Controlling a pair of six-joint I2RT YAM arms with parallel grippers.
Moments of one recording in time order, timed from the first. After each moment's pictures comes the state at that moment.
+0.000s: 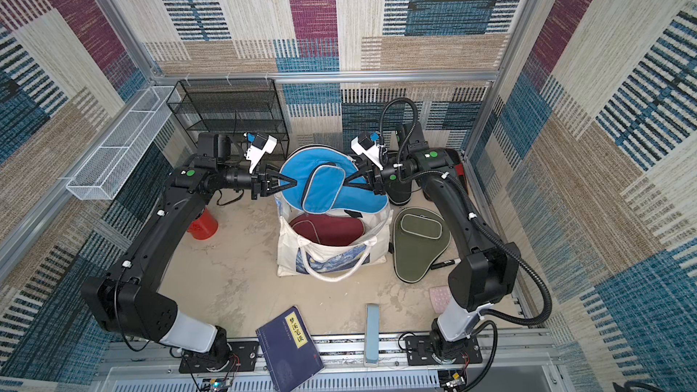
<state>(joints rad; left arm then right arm) -0.19 1.52 1.60 -0.72 1.19 0.28 0.27 1.62 1.71 -0.86 -1.20 -0.59</state>
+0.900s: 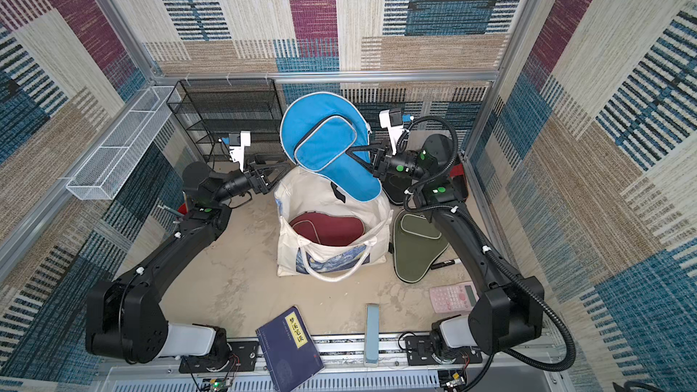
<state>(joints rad) -0.18 1.44 1.04 0.82 0.98 -0.82 0.26 1.39 1.27 0.47 -1.02 0.69</state>
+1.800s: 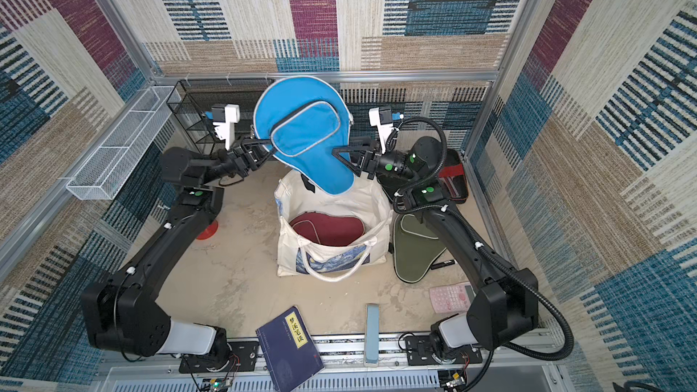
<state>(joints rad) -0.13 1.37 1.38 0.55 1.05 -0.81 0.34 1.41 1.37 0.37 -0.93 0.59</state>
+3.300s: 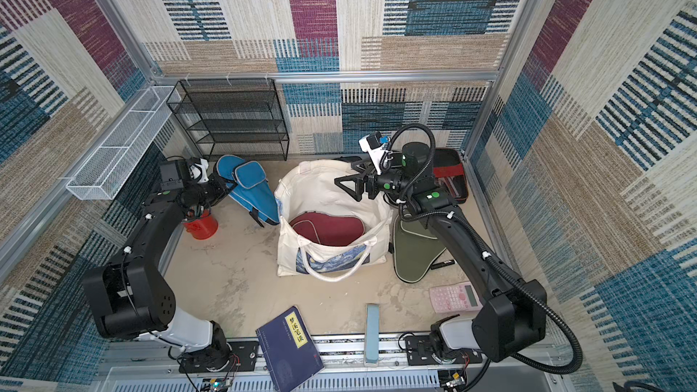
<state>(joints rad) 0.21 1.55 1.23 -0.40 0.49 -0.54 0.34 1.36 1.26 -0.12 -0.82 0.17</state>
